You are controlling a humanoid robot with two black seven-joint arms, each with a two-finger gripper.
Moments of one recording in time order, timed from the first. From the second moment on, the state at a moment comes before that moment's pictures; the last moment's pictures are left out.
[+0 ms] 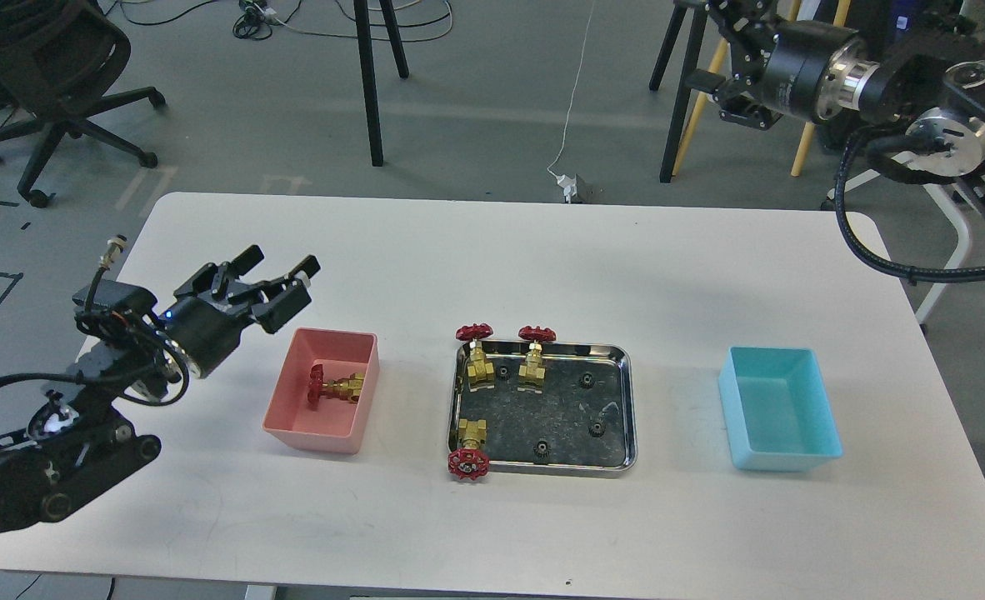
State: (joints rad) left arm -0.56 0.61 -0.51 -1.05 1.51 0.39 -0.31; right arm 1.25 -0.49 0.31 0.79 -0.55 0.48 0.06
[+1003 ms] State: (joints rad) left arm -1.19 0.74 -0.86 -0.74 0.42 -0.36 -0.25; right arm 1.31 -0.33 -0.40 1.14 -1.47 0.49 0.29
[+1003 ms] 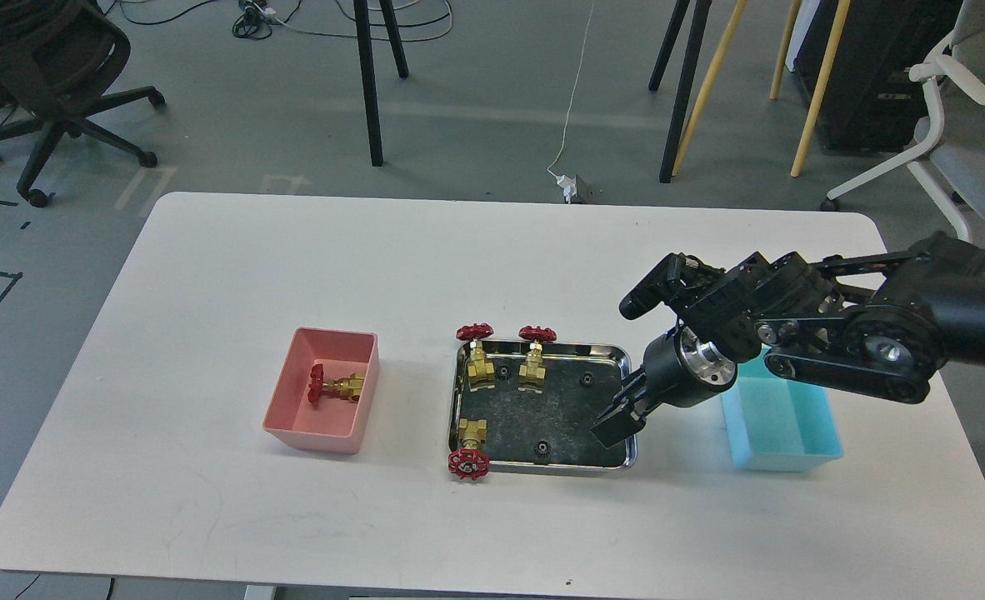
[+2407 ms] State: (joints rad) left arm -1.19 0.78 -0.86 -0.73 0.41 -0.33 -0.26; right arm 1.23 -0.09 -0.48 0.89 -1.57 0.49 0.28
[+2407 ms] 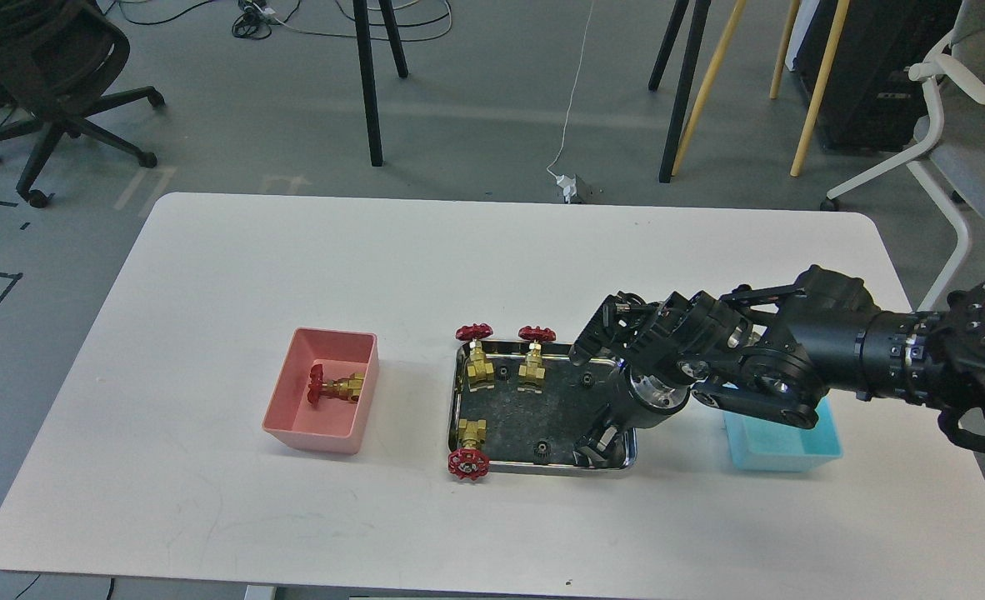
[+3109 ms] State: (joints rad) left arm -1.19 0.78 -0.86 -0.71 0.41 -0.33 -0.26; right arm 1.29 -0.09 -0.48 0.90 -1.55 0.49 0.28
